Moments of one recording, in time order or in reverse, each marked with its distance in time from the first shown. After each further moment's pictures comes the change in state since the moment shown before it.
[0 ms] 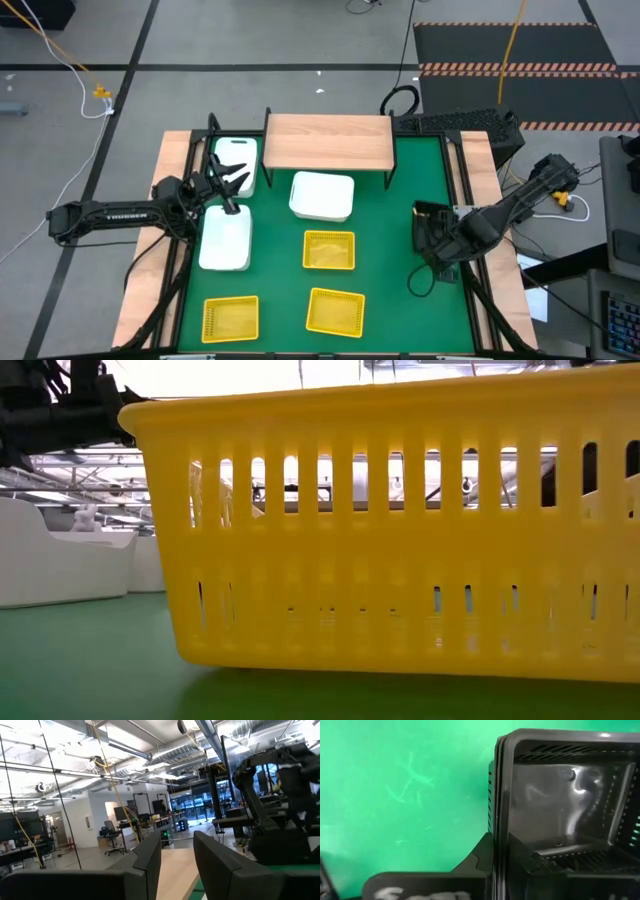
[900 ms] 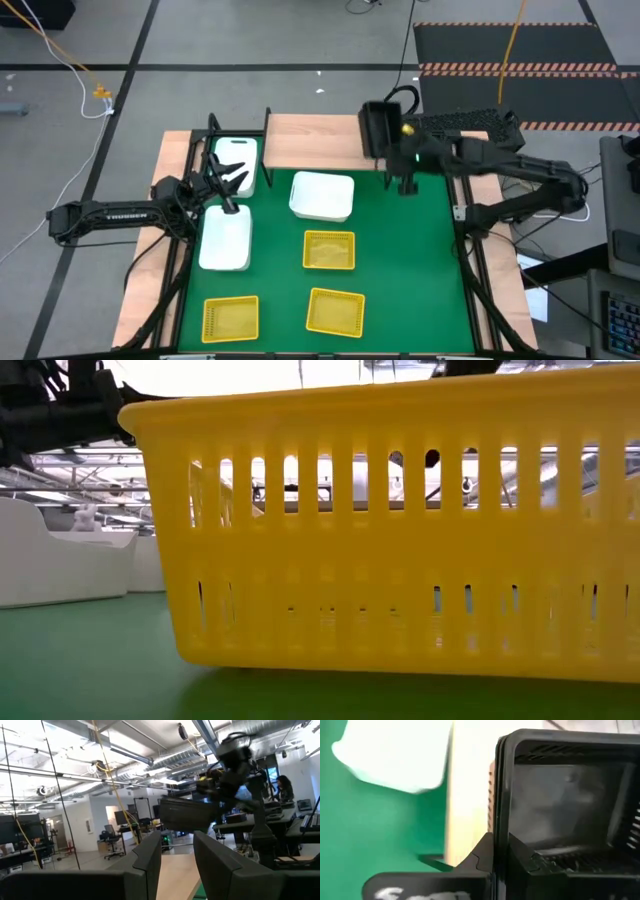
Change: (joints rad) left arm 0.000 0.000 0.000 0.029 0.000 -0.007; right arm -0.826 0.027 0.209 0.478 0.277 -1.277
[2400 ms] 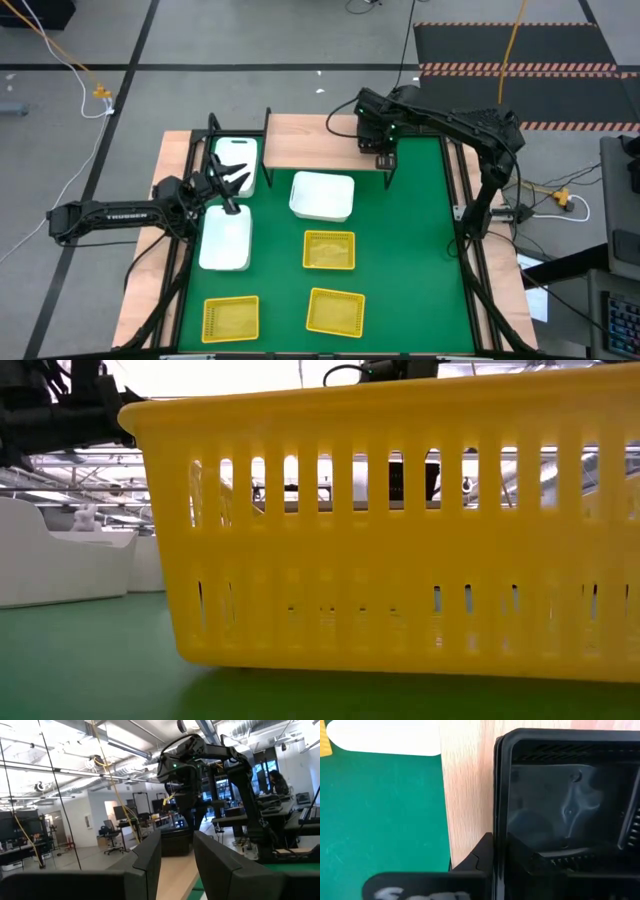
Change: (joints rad) left arm 0.000 0.000 0.000 -0.036 0.000 0.004; right arm -0.273 0.606 0.608 -0.568 -0.294 0.070
